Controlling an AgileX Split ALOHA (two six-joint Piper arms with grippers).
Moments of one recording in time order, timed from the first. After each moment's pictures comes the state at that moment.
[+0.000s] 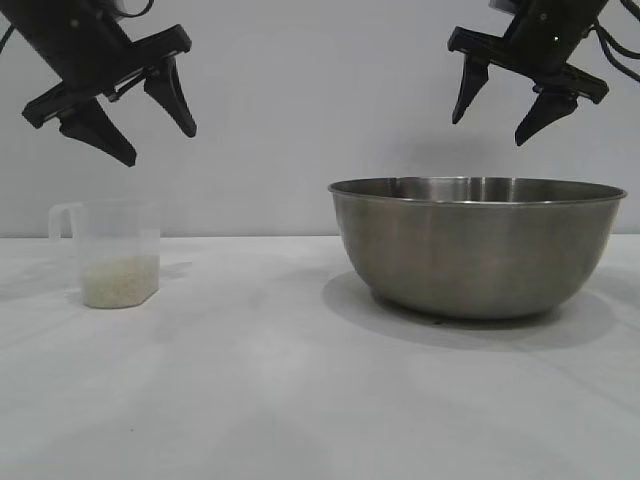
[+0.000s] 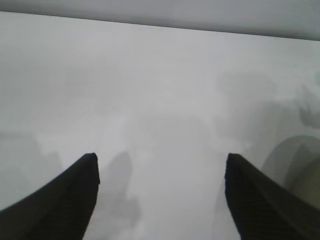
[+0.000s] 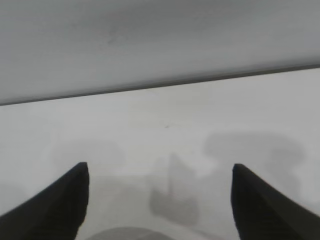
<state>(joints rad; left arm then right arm) -0.14 1.97 -1.40 -0.85 0.44 0.52 0.11 2.17 -1.84 0.43 0.69 -0.10</state>
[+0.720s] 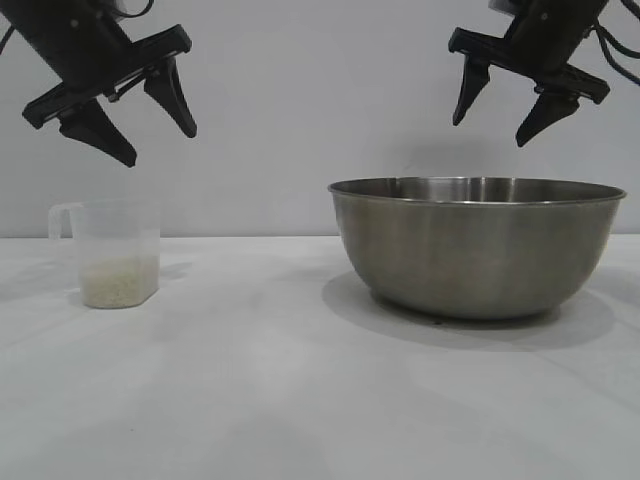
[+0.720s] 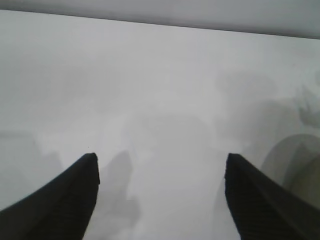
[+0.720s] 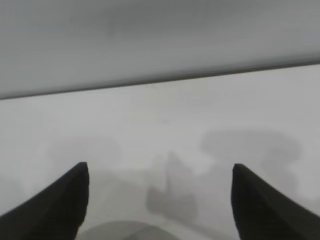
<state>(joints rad) -0.14 1.97 -1.40 -0.85 0.44 0.52 0.11 2.12 -1.84 0.26 0.91 -0.10</state>
